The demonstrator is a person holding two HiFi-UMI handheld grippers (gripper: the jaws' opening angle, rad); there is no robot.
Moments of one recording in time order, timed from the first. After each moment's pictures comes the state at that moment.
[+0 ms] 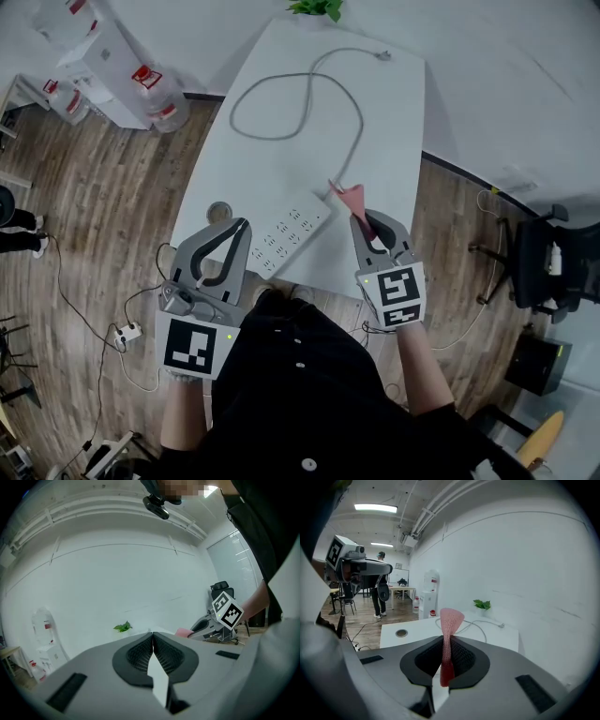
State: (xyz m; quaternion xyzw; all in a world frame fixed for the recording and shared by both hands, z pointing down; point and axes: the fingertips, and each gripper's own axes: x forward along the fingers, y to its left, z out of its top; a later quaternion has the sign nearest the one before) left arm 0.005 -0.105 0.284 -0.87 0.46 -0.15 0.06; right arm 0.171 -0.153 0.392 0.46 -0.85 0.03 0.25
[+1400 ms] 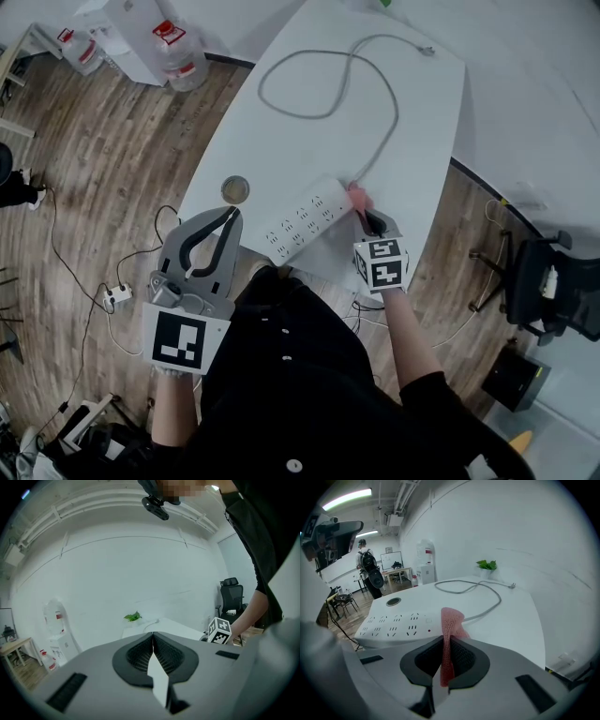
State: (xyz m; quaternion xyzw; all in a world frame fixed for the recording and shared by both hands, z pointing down) left arm -0.048 -0.106 0.311 -0.85 0.50 -0.18 0.03; right arm 0.169 -0.172 0.557 0.43 -0.81 0.16 0.36
